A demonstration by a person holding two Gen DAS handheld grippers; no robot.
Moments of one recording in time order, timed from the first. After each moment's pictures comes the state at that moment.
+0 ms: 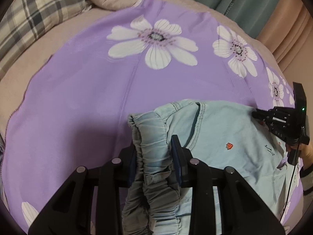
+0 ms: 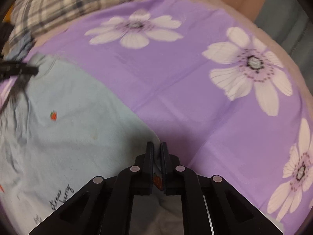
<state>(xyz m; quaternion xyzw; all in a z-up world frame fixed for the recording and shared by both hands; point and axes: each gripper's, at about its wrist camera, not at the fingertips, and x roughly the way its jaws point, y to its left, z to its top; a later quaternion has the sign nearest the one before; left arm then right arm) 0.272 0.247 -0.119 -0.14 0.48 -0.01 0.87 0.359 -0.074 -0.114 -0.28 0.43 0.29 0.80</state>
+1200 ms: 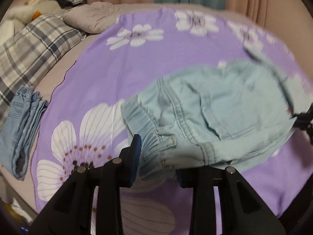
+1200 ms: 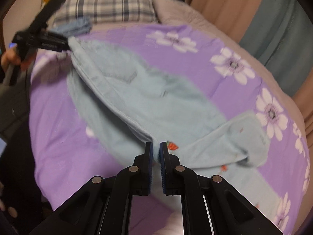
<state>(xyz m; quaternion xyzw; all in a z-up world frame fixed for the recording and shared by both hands) 0.068 0.183 -0.123 0.05 0.43 -0.02 0.90 0.062 -0.101 -0.108 -0.31 0.37 0.27 0.84</state>
